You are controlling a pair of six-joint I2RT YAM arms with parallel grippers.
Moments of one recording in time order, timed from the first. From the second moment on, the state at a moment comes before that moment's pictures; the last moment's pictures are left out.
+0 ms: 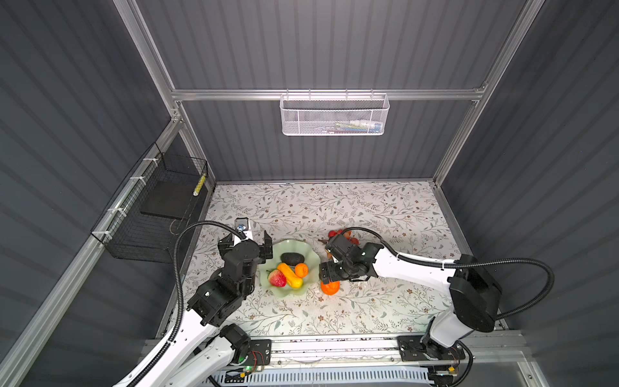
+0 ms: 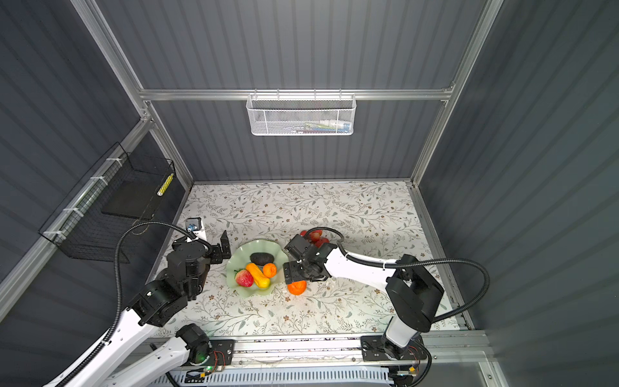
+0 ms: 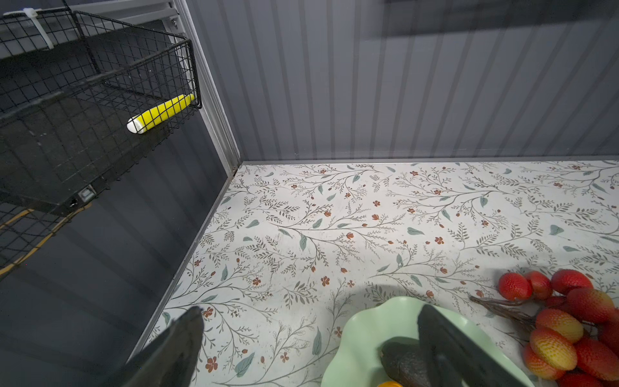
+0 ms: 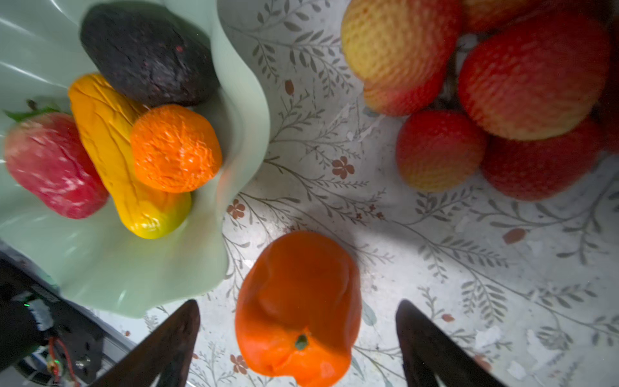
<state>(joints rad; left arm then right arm) -0.68 0.68 0.79 -0.49 -0.74 -0.17 0.94 1.65 1.10 -0.59 -0.03 0.64</state>
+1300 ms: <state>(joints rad) -0.68 0.63 0.77 -0.50 -0.75 -0.20 0.98 1.90 1.69 -0.70 0.02 0.49</state>
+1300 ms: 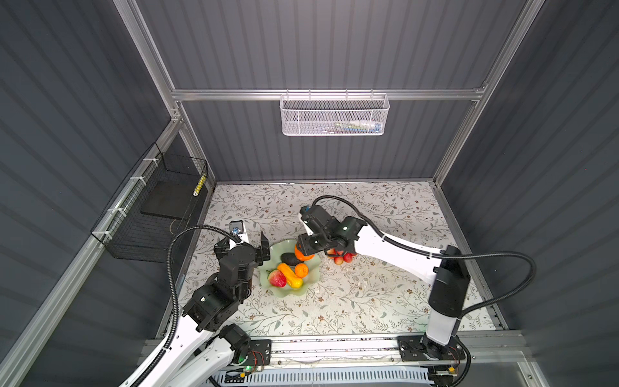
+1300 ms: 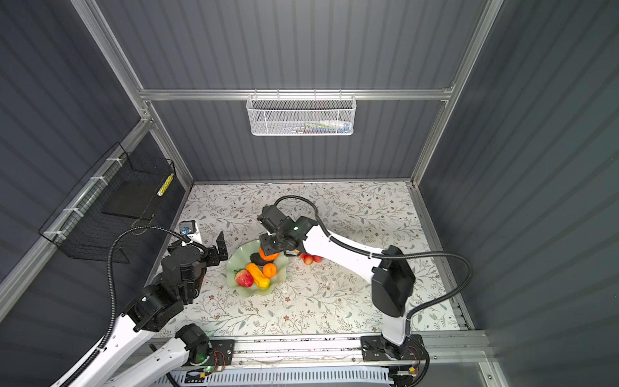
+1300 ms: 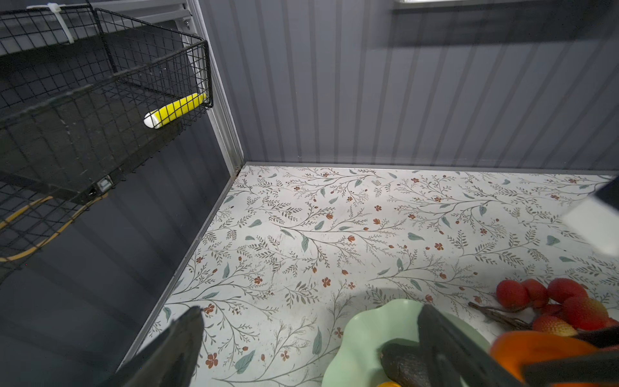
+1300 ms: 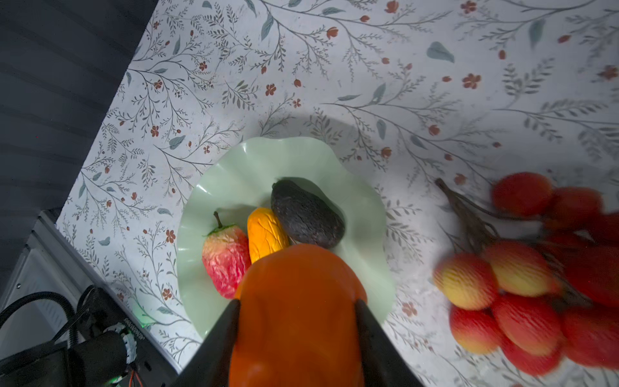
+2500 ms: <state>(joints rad) -0.68 0.61 0.76 -0.51 -0.78 -0.20 0.59 1.74 1.23 -0.59 0.12 0.48</state>
